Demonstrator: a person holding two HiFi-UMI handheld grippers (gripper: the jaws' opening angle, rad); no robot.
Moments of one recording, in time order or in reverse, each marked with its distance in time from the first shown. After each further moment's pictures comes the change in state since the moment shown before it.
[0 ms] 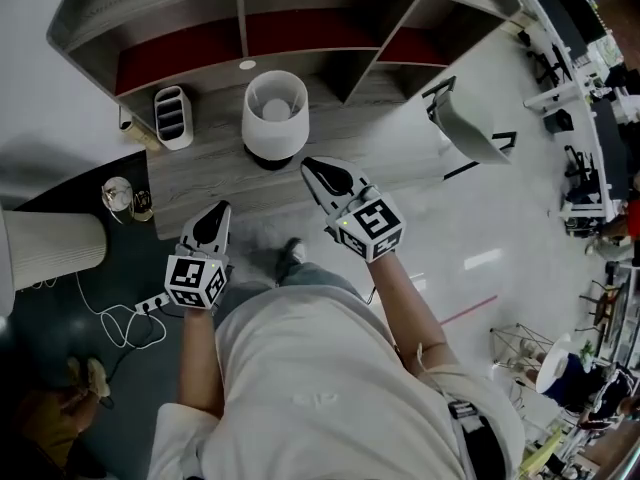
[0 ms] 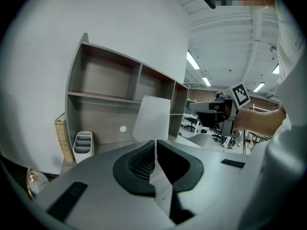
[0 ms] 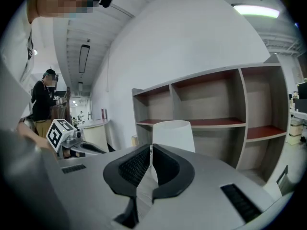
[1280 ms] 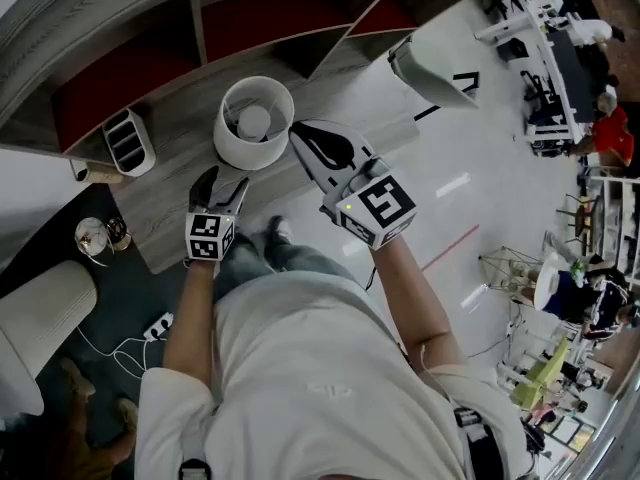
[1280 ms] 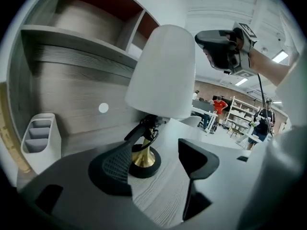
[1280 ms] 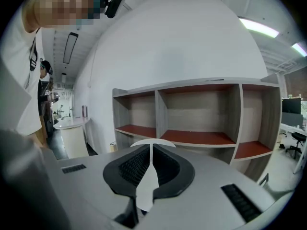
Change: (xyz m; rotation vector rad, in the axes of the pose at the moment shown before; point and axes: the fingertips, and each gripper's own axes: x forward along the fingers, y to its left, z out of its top) left arm 0.168 0.058 -0.092 0.061 0.156 -0.252; right arm 0.063 -0.050 0.056 -0.020 0.019 -0.206
